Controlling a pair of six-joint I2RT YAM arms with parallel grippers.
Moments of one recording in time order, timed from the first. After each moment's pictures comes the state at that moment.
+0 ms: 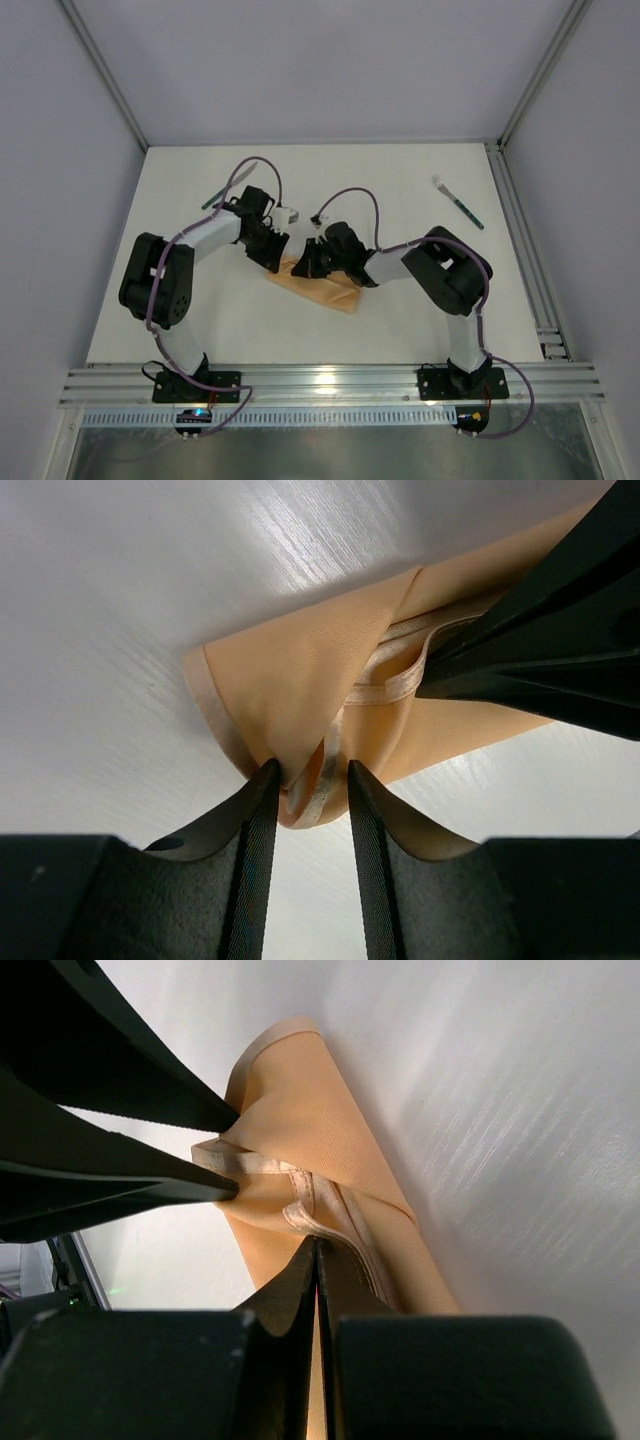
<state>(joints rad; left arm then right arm) -0.36 1.77 1.16 -0.66 0.33 0.23 0.76 1.99 0.94 0.52 -0.35 0.69</state>
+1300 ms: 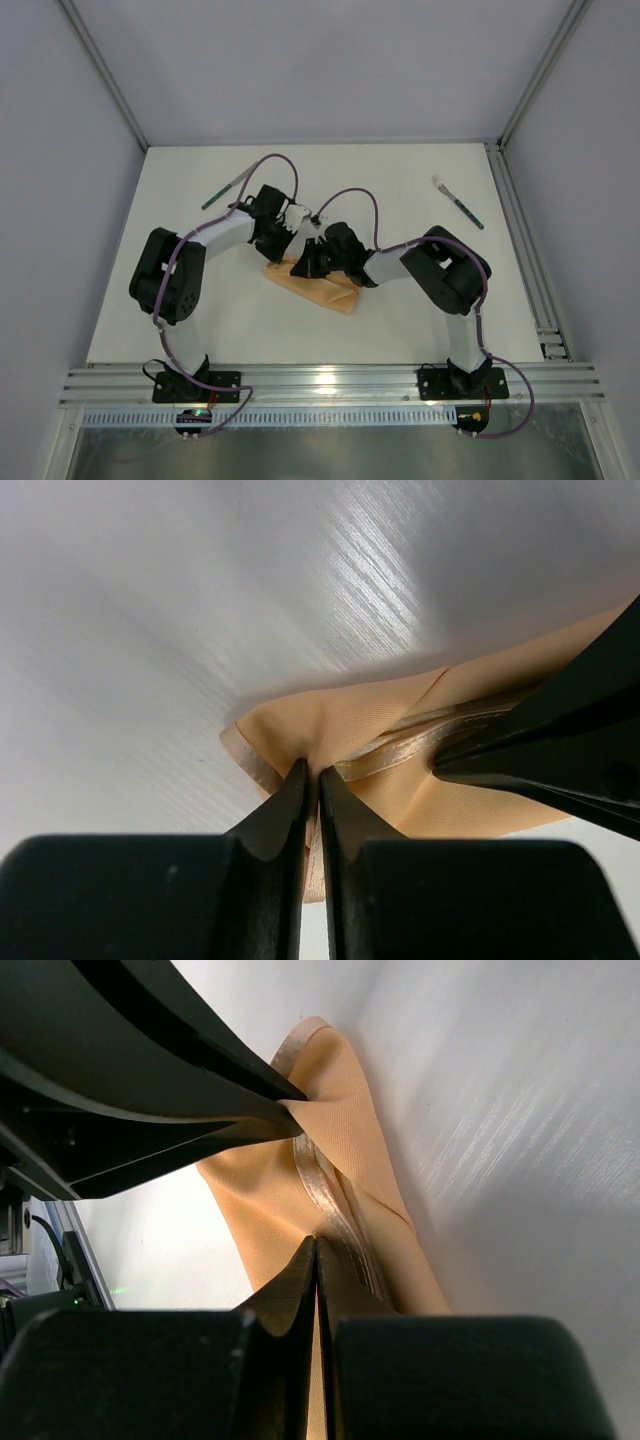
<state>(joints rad) -0.45 1.83 1.19 -0.56 0.17 0.26 0.76 2.00 0.94 0.53 -0.36 0.69</state>
